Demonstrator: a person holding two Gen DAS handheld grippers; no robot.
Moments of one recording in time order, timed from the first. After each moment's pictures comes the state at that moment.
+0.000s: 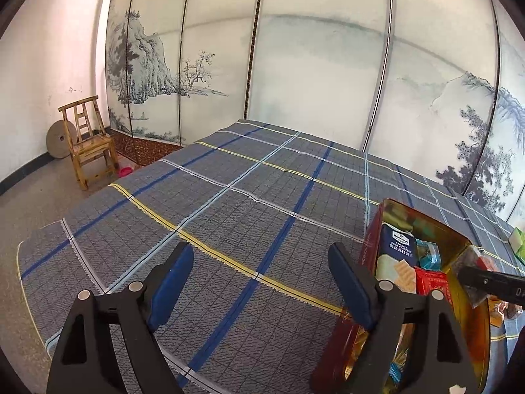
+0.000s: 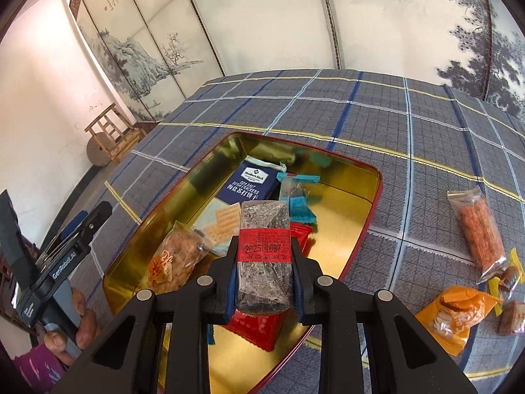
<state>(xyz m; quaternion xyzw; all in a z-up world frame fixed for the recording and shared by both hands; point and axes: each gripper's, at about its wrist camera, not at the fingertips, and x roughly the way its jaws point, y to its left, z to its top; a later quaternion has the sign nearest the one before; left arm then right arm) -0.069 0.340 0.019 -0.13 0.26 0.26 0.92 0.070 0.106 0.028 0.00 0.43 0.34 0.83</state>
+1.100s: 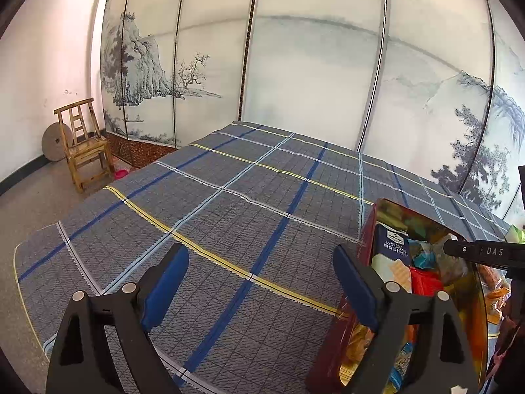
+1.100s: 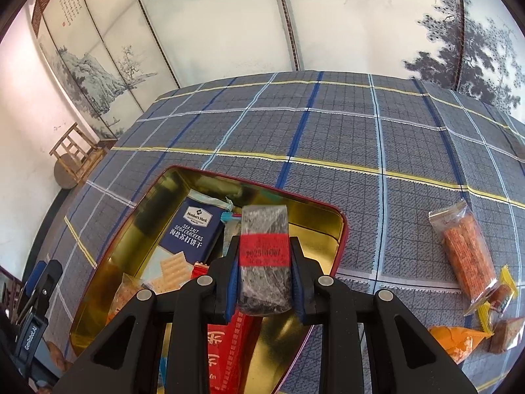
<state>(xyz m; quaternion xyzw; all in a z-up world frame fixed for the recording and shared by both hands) -0.065 0.337 0.018 -0.13 0.25 0.25 0.93 0.123 0.112 0.021 0.02 0.44 0.27 0.86</state>
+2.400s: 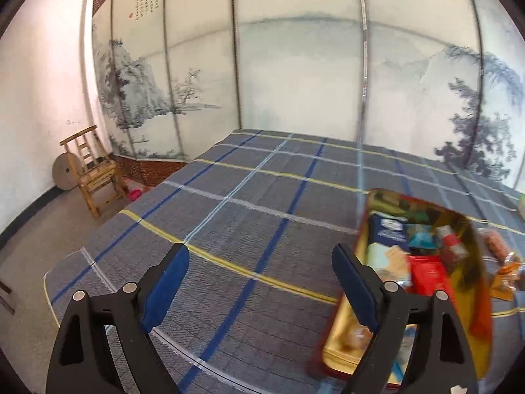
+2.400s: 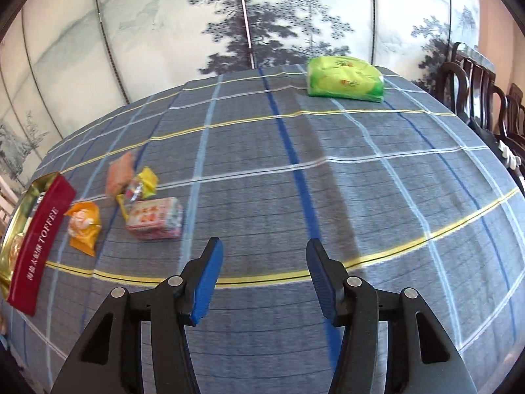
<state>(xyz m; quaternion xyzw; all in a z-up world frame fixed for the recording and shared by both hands) -0.074 0.299 0.050 -0.06 0.27 0.24 0.93 0.052 -0.233 -0.013 0.06 0.41 0.03 0.91</state>
